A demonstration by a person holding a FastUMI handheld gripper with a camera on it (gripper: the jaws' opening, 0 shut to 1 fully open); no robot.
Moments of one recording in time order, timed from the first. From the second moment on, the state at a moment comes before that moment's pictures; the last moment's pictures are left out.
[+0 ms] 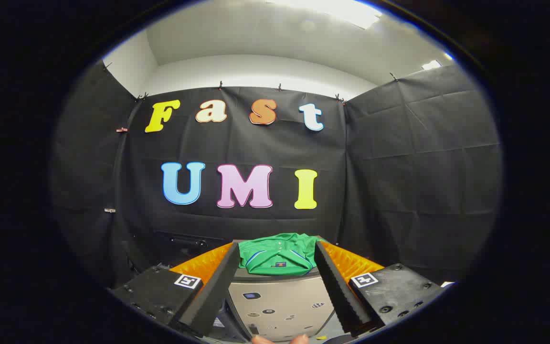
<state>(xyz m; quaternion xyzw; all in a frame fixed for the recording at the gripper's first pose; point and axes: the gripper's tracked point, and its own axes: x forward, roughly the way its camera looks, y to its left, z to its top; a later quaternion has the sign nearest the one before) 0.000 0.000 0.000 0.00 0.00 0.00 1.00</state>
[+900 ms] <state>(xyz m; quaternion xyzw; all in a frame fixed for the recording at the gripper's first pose) 0.000 0.007 -0.005 0.00 0.01 0.00 1.00</state>
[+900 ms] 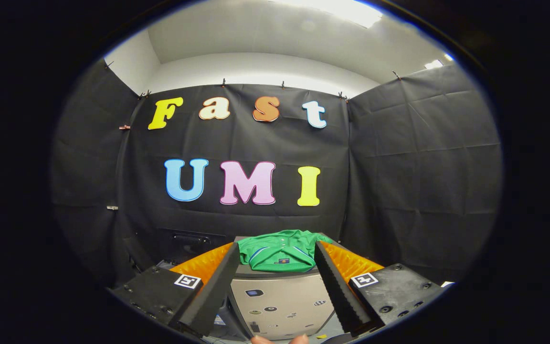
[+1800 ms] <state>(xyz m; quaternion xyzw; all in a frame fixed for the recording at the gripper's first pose) 0.081 0.005 -0.026 0.00 0.03 0.05 1.00</state>
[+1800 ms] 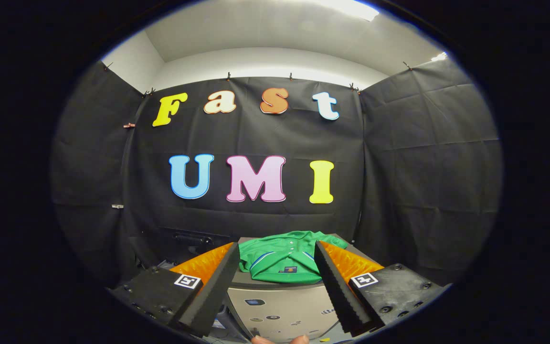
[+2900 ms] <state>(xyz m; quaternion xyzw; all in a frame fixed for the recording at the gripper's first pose) 0.329 -0.027 -0.210 -0.06 0.43 0.06 0.90</state>
